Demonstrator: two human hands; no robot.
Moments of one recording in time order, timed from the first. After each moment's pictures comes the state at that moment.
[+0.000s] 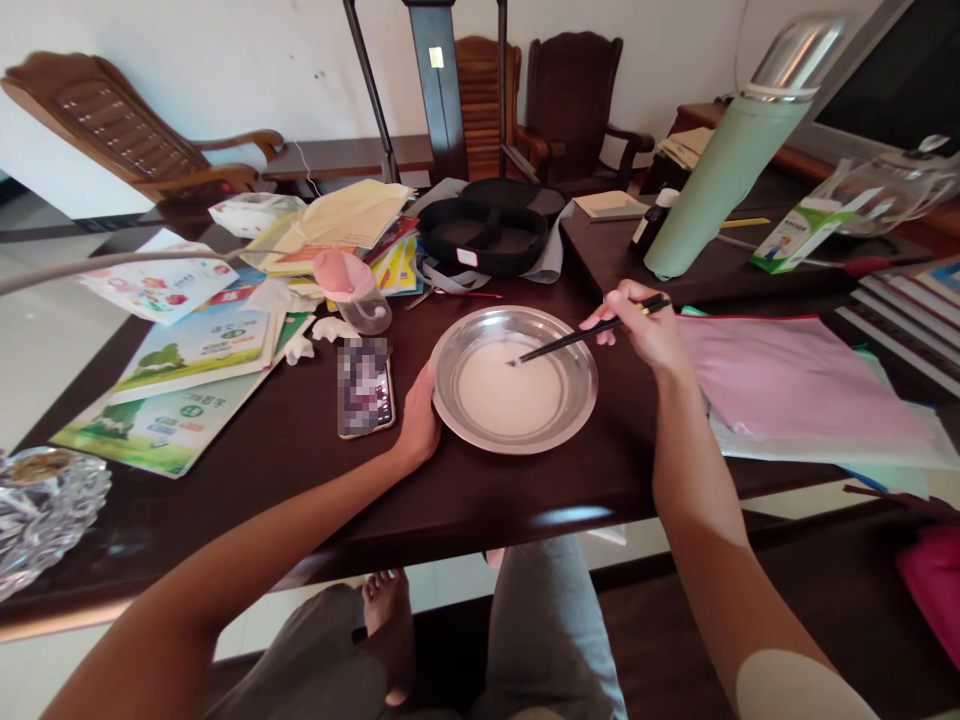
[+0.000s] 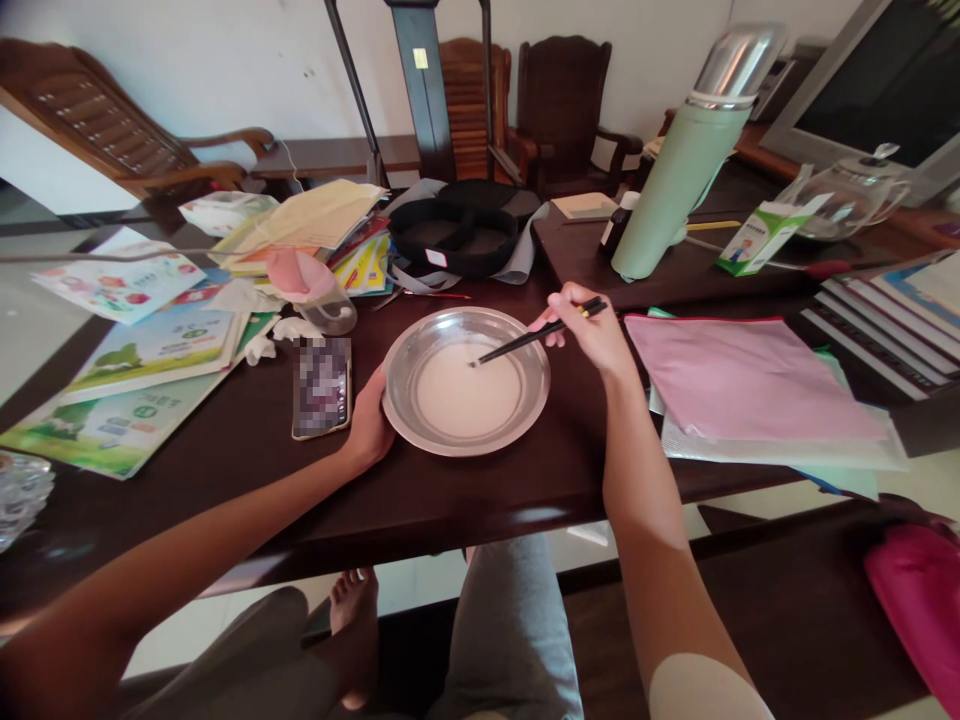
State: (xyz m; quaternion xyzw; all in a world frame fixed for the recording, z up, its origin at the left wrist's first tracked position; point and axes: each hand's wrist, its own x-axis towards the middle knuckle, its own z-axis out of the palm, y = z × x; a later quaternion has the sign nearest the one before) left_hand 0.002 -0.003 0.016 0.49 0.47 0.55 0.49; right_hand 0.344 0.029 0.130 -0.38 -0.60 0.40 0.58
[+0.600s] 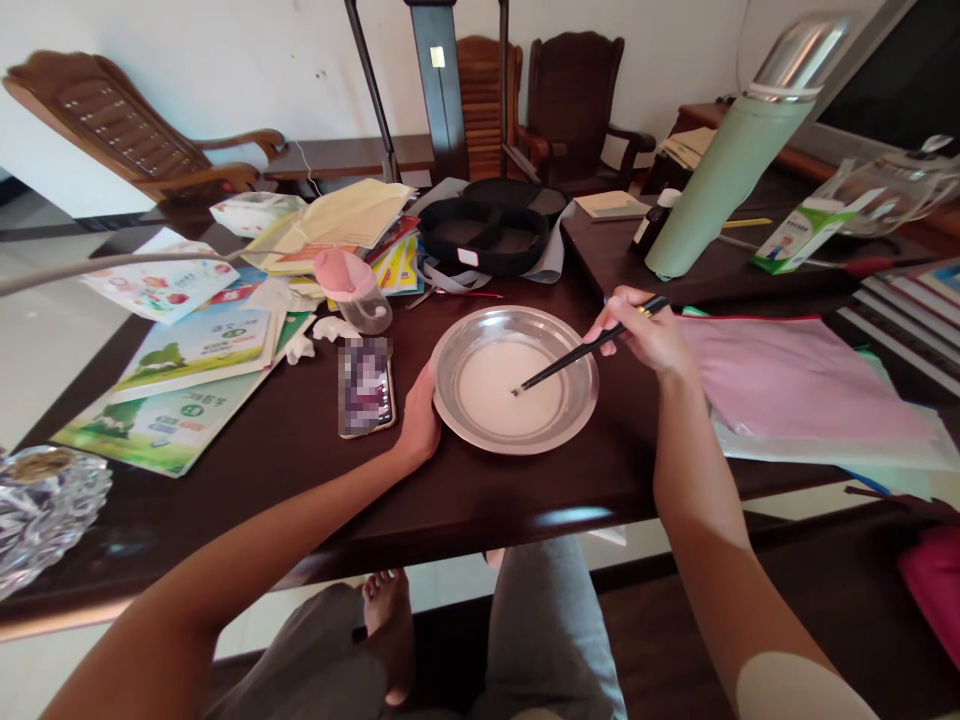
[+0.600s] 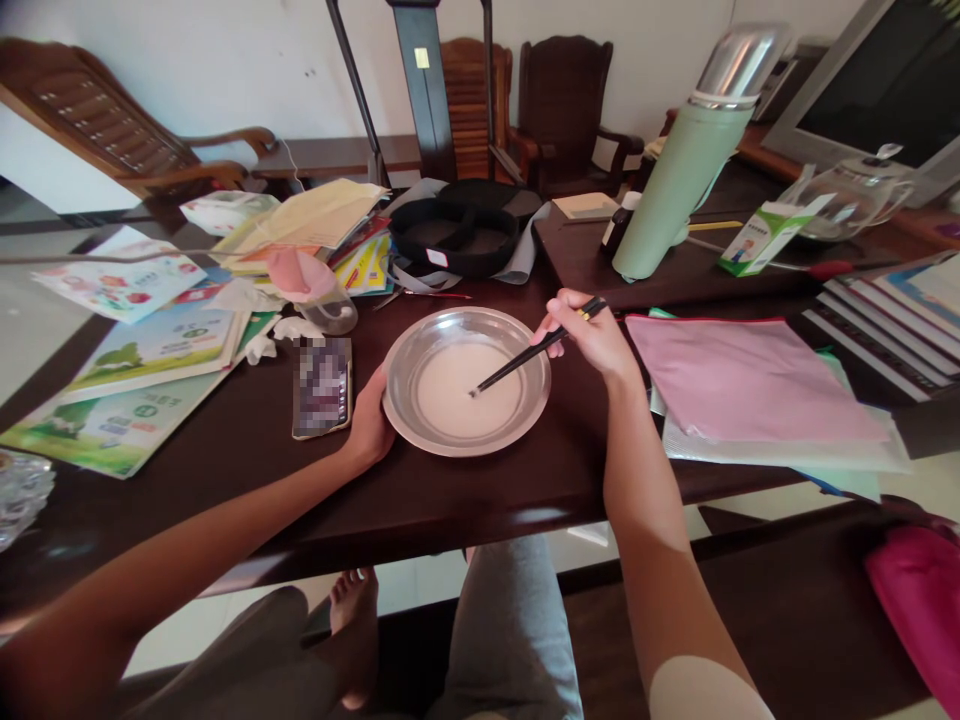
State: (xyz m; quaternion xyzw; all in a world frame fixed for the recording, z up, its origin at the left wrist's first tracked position) left_hand 0.002 -0.005 0.017 0.49 0.47 0.55 0.49; right_hand 0.343 0.027 0.128 -0.38 -0.60 0.43 0.55
